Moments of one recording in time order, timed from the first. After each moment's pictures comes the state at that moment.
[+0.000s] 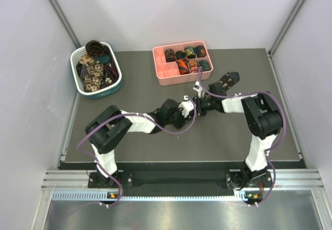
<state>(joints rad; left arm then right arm) -0.81 1.83 0.85 0.38 0.16 0.15 0.35 1.90 0.93 0.11 -0.88 0.30</state>
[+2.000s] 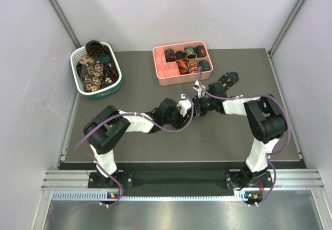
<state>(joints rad) -0.80 1.81 0.84 0.36 0.20 0.07 0.37 1.83 0.89 0.10 -0.79 0.26</state>
